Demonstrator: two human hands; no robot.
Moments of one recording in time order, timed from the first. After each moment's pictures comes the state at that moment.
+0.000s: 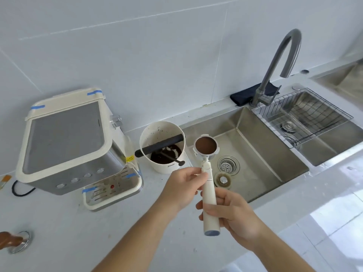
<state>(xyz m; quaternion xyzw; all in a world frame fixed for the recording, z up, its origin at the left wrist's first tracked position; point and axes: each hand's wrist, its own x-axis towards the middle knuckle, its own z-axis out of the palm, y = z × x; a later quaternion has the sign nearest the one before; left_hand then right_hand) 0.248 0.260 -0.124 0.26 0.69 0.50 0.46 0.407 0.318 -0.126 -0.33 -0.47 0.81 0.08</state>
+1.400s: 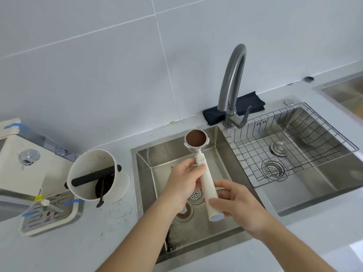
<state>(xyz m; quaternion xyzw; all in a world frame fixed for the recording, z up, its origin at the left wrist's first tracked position) 0.355 0.532 -0.137 0.12 0.66 0.60 0.43 0.505 0.611 -0.140 -0.29 -0.53 0.80 0.02</state>
